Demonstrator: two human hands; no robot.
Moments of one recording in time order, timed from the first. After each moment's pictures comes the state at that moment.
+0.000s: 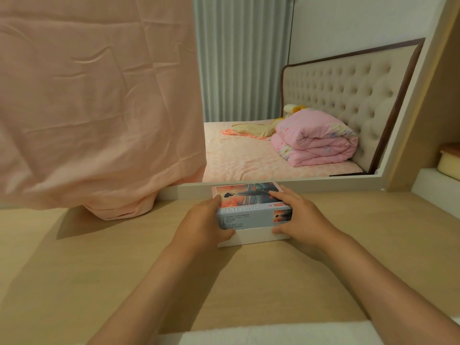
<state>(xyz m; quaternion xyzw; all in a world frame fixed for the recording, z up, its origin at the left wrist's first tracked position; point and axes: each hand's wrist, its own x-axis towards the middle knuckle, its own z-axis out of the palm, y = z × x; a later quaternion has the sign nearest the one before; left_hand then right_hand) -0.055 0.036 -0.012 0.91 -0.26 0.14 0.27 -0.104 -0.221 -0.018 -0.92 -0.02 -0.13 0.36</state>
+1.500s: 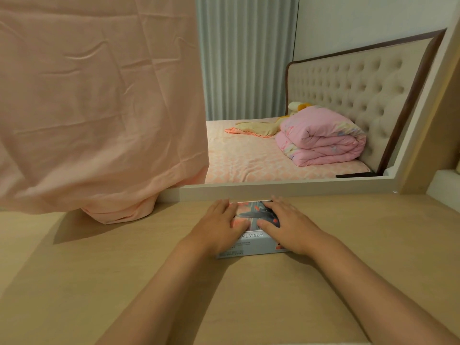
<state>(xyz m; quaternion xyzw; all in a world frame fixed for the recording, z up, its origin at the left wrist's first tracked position) -0.029 0.008 -0.023 0.95 -0.26 0.00 0.19 -0.070 -0.200 -0.034 -0.97 -0.03 -0.08 0.21</state>
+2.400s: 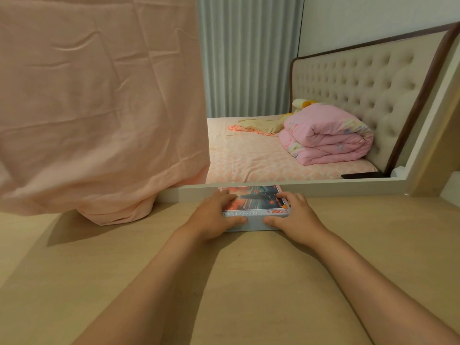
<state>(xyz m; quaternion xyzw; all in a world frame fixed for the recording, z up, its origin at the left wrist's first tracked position) 0.026 0.014 -0.028 0.92 -0.26 0.01 0.29 -0.040 -0.217 -0.040 -0.91 0.06 -0.14 0.38</state>
